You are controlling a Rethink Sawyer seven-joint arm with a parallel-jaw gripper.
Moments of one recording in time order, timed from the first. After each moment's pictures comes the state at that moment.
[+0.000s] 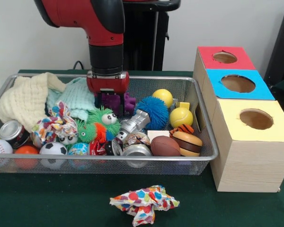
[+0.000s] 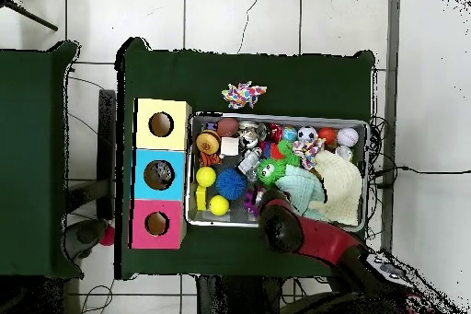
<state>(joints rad) -0.62 -0.44 0.13 1.96 -0.27 -0.14 1.57</state>
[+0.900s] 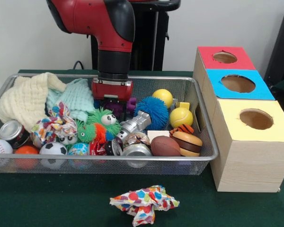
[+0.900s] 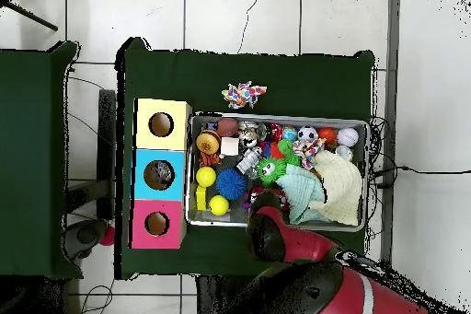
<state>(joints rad) -0.51 -0.33 0.01 1.95 -0.26 -0.48 1.57</state>
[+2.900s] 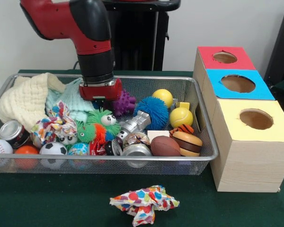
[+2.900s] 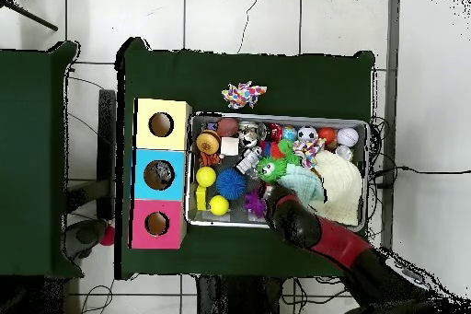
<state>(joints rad) -0.84 -0.37 0.29 1.95 -0.24 -0.09 1.57</state>
